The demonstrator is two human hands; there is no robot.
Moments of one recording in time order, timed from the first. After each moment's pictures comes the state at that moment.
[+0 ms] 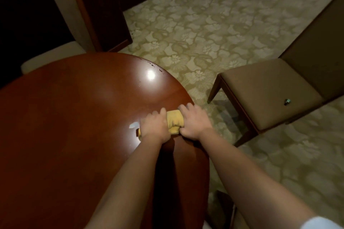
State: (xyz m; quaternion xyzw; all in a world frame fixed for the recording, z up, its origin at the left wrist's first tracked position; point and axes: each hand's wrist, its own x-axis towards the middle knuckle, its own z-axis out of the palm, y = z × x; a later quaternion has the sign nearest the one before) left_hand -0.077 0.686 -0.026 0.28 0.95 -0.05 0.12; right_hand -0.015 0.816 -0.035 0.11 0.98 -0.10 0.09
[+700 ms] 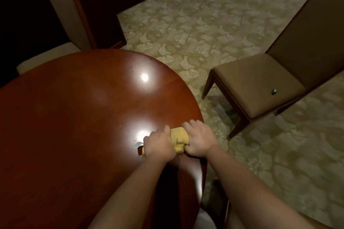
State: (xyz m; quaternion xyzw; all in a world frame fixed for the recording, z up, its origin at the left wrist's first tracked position) left_hand 0.013 0.631 -0.032 0.30 0.94 -0.04 0.16; right_hand 0.084 0.764 -0.040 0.10 0.98 -0.11 0.10
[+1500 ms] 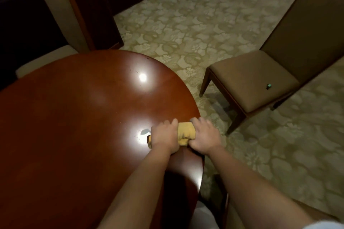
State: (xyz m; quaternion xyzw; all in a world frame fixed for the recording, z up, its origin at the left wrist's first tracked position) left_hand 0.024 0.645 -0.019 0.38 0.91 -0.07 0.14; right_hand 0.115 0.759 -0.035 0.24 0.95 -0.19 0.06
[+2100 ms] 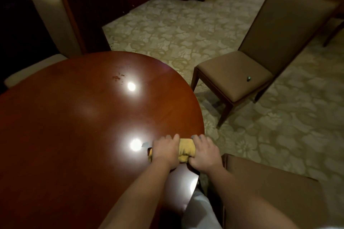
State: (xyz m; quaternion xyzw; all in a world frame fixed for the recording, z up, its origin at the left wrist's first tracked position) left_hand 0.103 0.541 -0.013 0.46 0.87 -0.10 0.15; right_hand 0.214 0.637 -0.034 0.29 0.94 -0.17 0.07
